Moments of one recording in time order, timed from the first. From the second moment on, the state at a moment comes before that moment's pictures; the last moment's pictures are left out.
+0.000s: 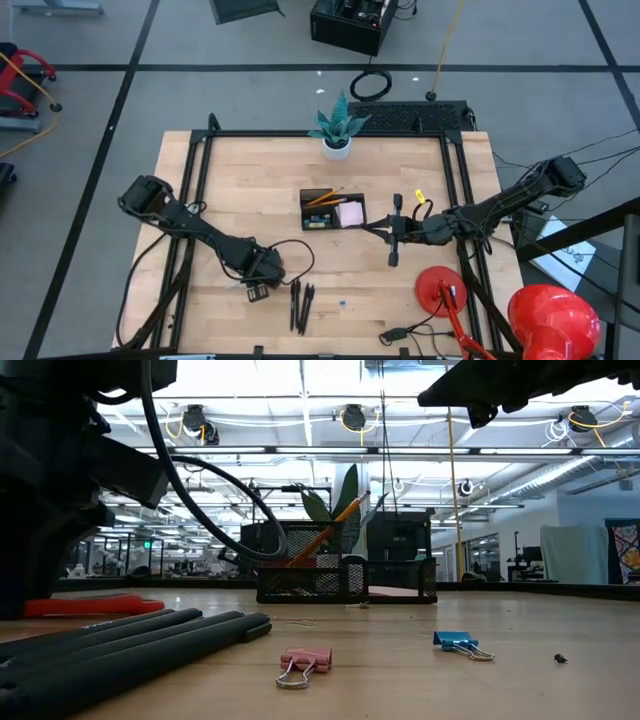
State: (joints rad) left arm -0.46 1.77 0.96 -0.74 0.04 -0.77; right arm 0.38 1.09 0.50 0.35 0.52 -0.01
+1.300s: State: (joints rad) left arm -0.47 1.41 0.96 -0.42 -0.47 -0.44; right arm 0.38 1.09 0.50 0.36 0.52 -0.01
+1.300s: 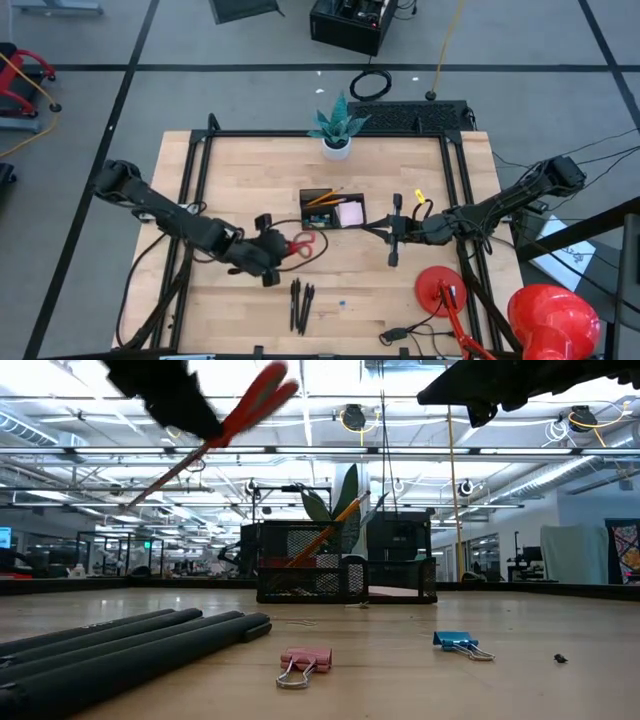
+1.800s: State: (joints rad) left arm -0.29 1.36 0.96 0.00 -0.66 0.04; right arm 0.38 1.09 0.50 0.36 0.52 -0.01
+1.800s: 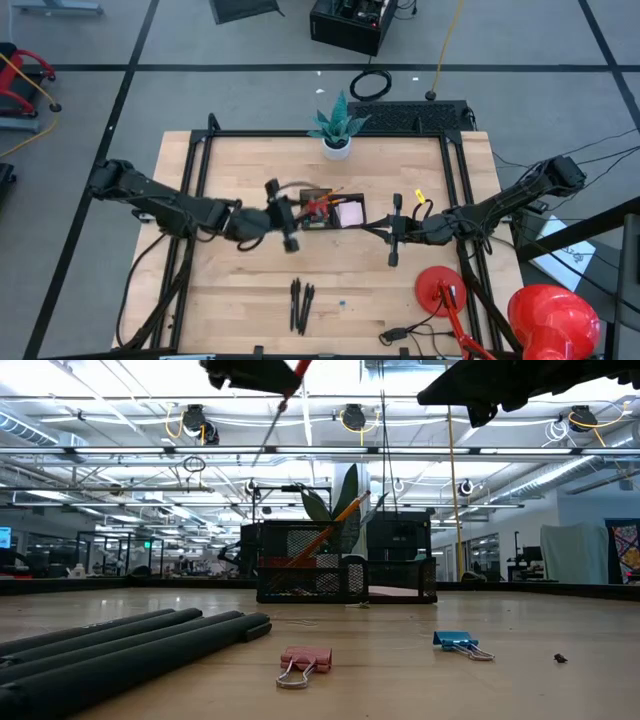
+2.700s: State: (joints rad) left arm 0.05 1.62 0.94 0.22 -0.37 0.09; right arm 0.38 1.09 0.50 0.36 0.52 -0.01
